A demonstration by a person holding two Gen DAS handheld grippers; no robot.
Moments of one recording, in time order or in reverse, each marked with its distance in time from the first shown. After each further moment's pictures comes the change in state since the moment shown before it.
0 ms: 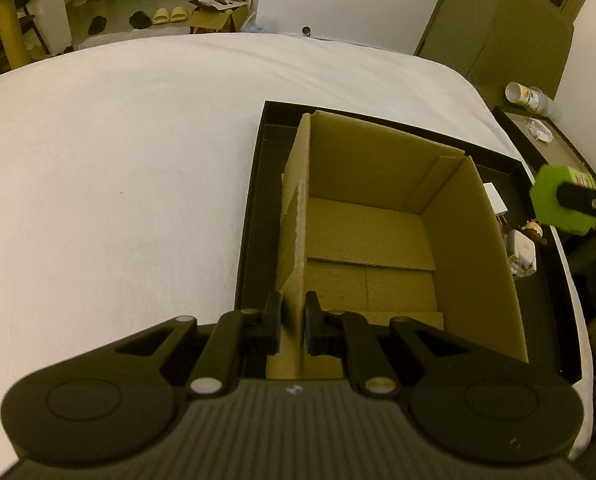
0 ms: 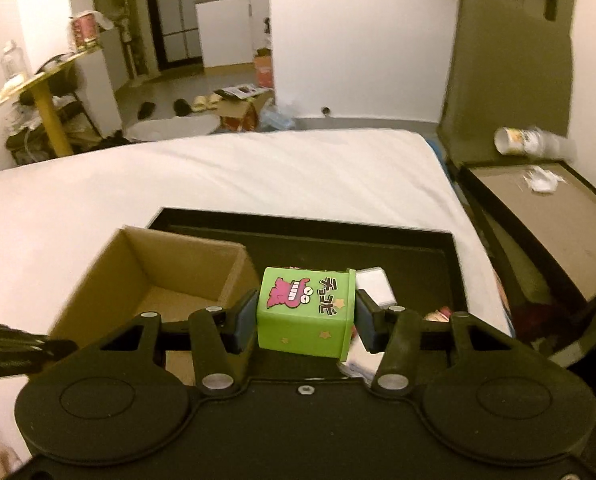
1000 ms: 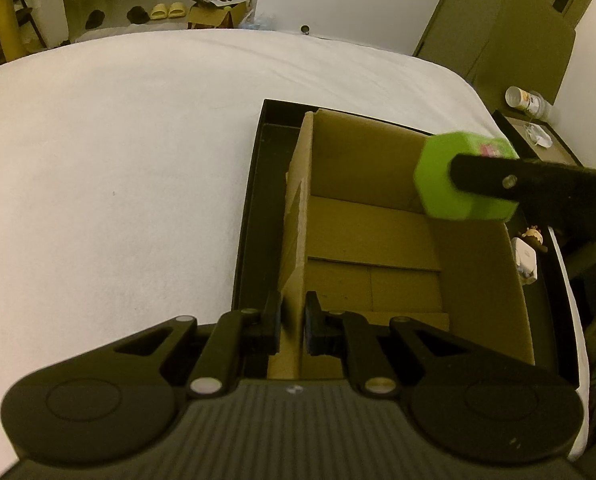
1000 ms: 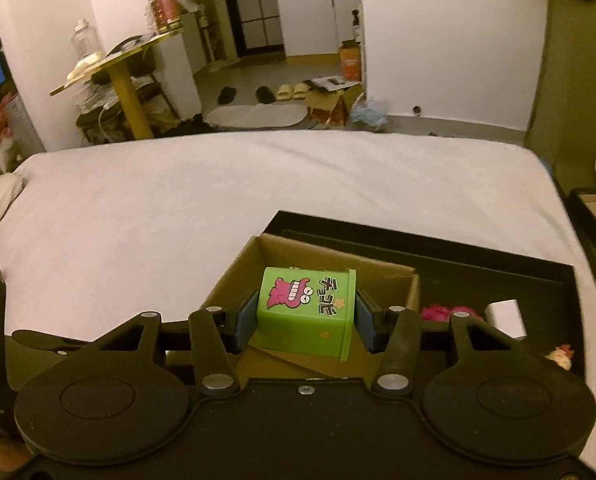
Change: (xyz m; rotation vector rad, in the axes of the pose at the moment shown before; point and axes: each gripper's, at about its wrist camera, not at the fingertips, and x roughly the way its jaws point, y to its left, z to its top) left arm 0.008 0.009 0.002 -0.021 0.005 -0.026; right arm 0.025 0.070 0.019 -0.097 0.049 0.214
